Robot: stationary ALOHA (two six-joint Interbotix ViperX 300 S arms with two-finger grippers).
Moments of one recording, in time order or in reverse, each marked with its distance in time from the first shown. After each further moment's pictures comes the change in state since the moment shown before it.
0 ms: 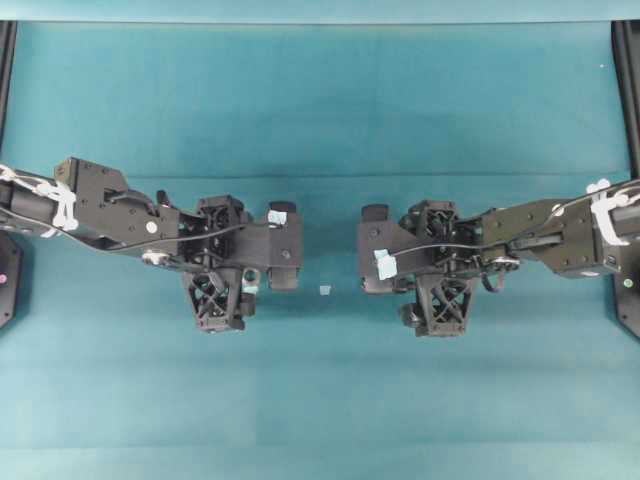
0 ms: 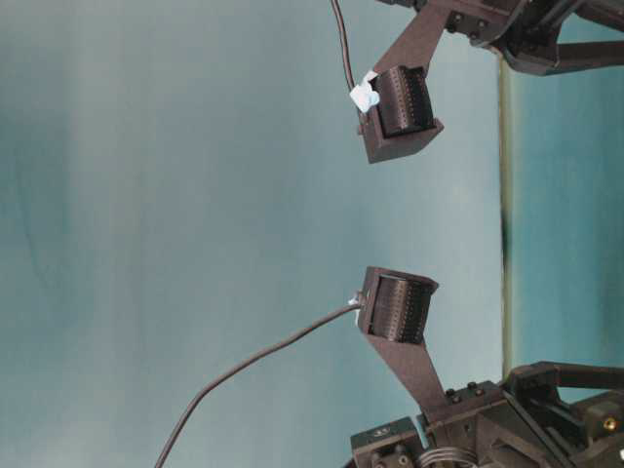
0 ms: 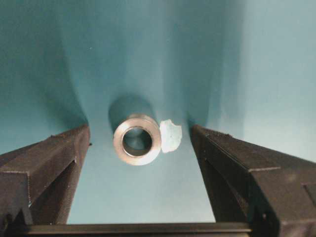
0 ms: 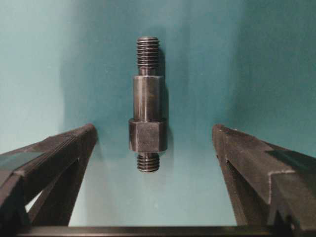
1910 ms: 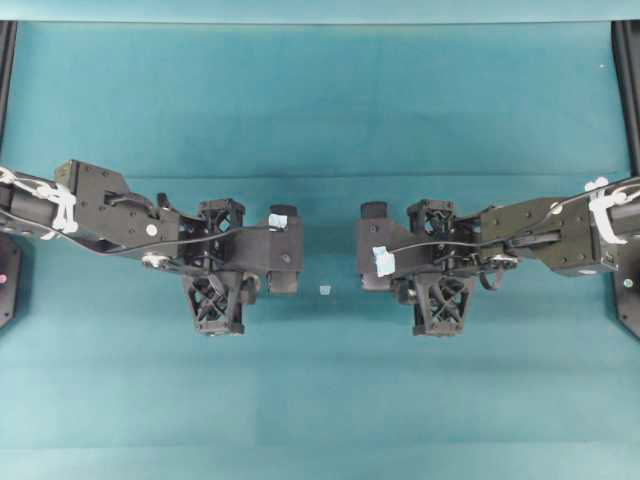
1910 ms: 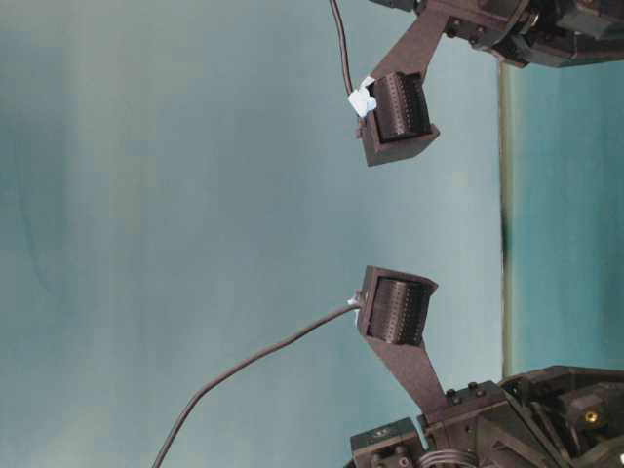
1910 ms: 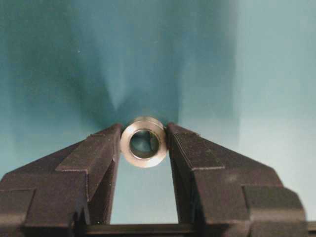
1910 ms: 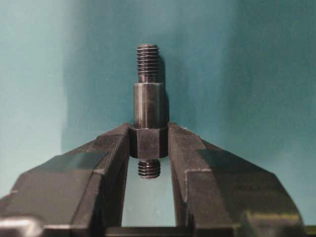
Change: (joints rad) left arm -0.006 0.000 -0.002 0.000 0.000 0.012; right arm -0.012 0.009 -0.005 0.002 0.008 -0.008
